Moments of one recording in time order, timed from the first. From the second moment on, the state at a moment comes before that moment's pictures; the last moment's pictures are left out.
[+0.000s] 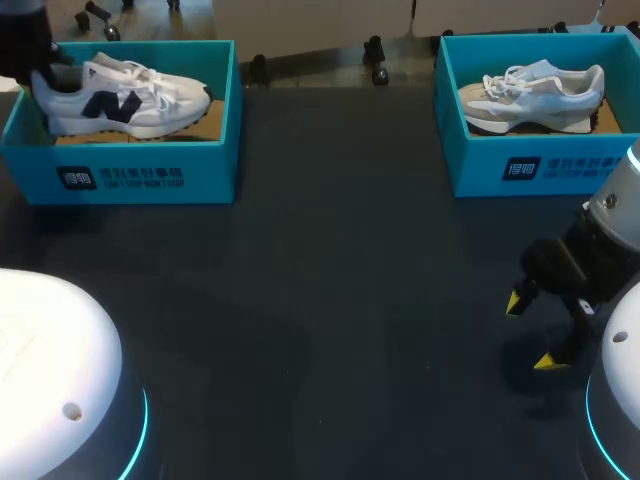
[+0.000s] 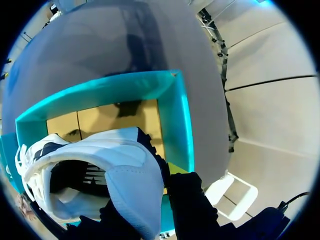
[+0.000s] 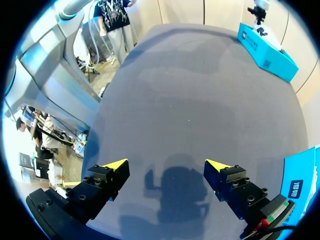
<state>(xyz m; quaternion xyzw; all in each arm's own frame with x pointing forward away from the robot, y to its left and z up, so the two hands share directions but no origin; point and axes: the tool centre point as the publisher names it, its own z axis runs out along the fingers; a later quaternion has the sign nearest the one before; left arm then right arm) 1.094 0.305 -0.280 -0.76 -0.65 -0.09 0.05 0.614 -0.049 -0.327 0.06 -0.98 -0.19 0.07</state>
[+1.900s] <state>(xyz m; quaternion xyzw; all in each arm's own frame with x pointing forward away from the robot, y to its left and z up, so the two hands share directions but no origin) 1.061 0.302 -0.366 -0.77 -0.63 -0.05 0.08 0.614 -0.049 -0.327 0.06 -0.98 -0.19 0.07</state>
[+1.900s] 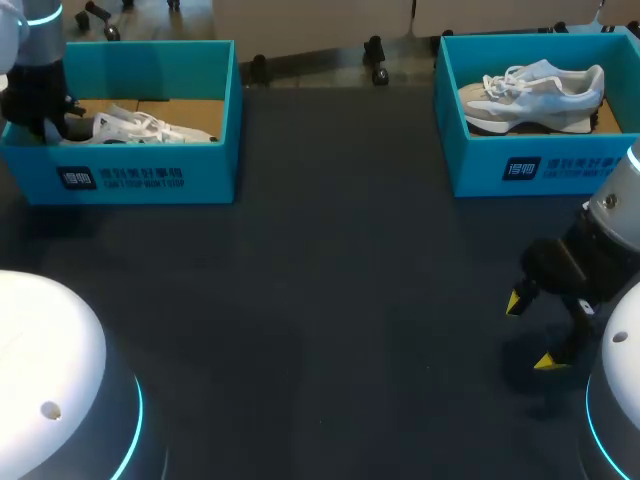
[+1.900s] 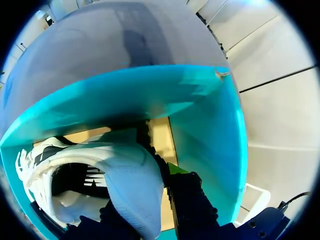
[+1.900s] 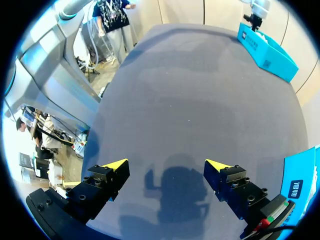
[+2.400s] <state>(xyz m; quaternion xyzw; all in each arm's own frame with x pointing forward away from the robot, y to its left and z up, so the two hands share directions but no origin) 1.060 0.303 -0.385 -0.78 -0.62 -0.04 0.07 0.614 -0.049 -0.327 0.06 -0.98 -0.19 0.07</state>
